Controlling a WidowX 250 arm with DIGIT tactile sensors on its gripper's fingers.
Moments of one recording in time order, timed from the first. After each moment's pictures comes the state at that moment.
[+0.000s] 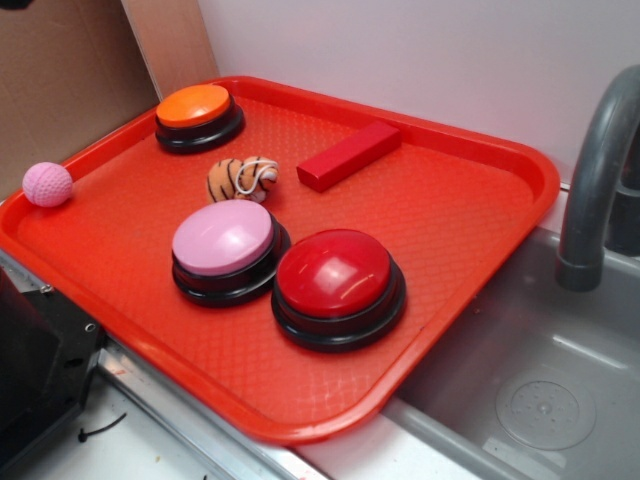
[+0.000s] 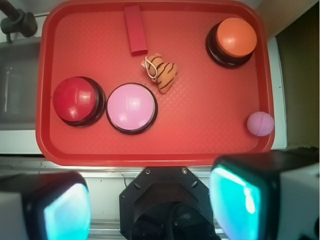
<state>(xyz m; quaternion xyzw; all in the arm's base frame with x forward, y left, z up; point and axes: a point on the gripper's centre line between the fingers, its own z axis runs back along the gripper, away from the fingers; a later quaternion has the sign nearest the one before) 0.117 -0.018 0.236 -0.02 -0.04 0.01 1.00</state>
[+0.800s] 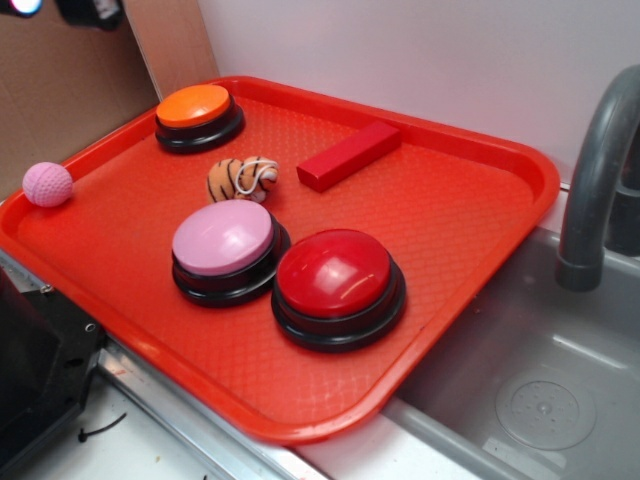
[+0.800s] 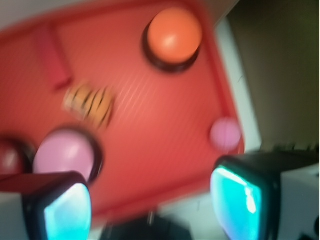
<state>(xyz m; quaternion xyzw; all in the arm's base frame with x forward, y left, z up) 0.194 0.061 0.174 0.06 -0.05 0.15 0.99</state>
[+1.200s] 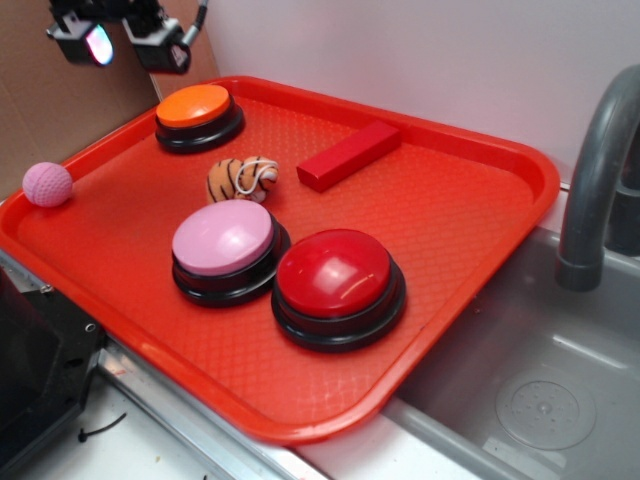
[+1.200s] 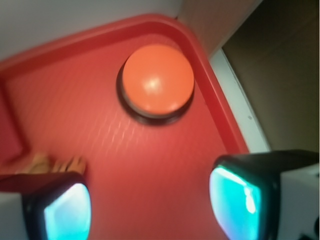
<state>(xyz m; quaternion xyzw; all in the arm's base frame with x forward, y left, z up) 0.228 0.105 0.110 0.04 -0.09 0.24 0.97</state>
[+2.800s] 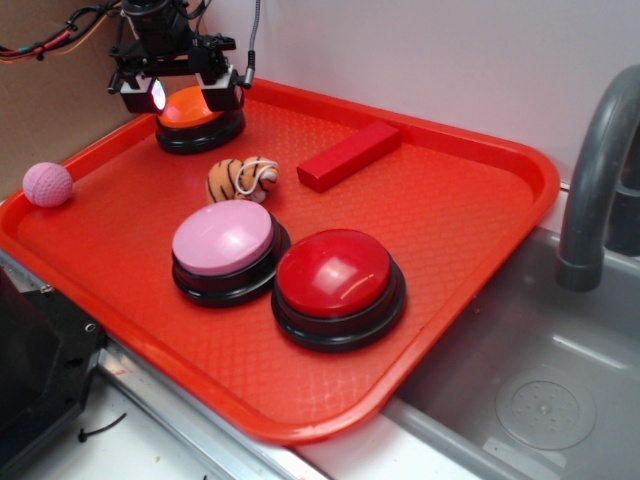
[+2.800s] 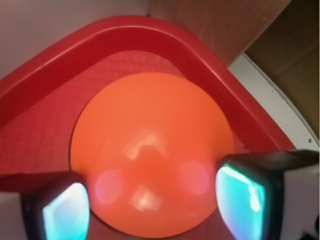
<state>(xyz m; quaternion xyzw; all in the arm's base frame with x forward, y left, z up) 0.271 0.136 0.049 0.07 -0.10 0.34 0.93</state>
